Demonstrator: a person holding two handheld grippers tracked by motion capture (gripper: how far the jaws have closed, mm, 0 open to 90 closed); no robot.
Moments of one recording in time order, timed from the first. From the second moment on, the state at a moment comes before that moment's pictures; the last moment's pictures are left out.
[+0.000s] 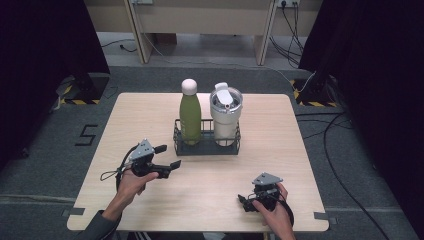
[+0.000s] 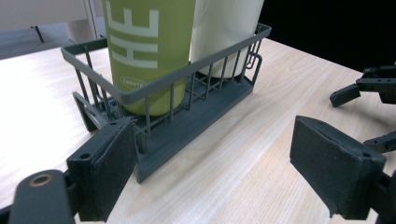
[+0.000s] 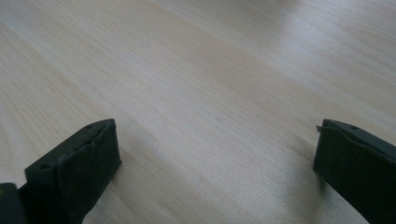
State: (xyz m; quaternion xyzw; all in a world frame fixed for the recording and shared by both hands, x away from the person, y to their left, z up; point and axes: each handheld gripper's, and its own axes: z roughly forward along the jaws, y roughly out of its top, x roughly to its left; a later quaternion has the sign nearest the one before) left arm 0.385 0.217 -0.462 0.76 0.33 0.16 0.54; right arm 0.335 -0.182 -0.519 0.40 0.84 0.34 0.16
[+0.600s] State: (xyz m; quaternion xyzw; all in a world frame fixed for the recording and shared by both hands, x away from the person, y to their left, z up) left arm 0.369 0.222 -0.481 0.77 0.33 0.15 0.53; right arm 0.335 -0.182 -0.519 0.40 0.84 0.34 0.16
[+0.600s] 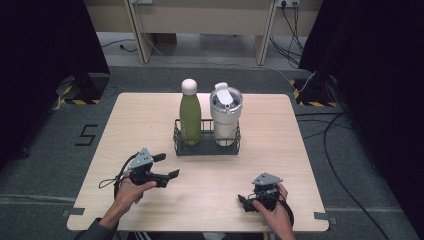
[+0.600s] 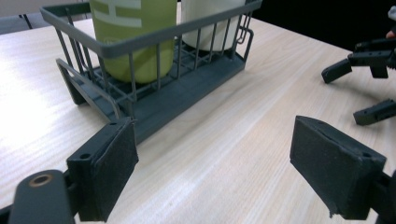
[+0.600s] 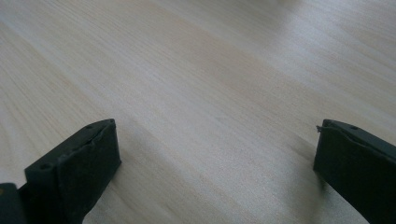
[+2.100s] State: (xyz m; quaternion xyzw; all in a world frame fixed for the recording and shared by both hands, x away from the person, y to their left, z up) left arm 0.319 0.241 -0.521 0.82 0.34 0.15 0.43; right arm 0.335 -0.182 -0.519 0.39 0.84 0.34 0.17
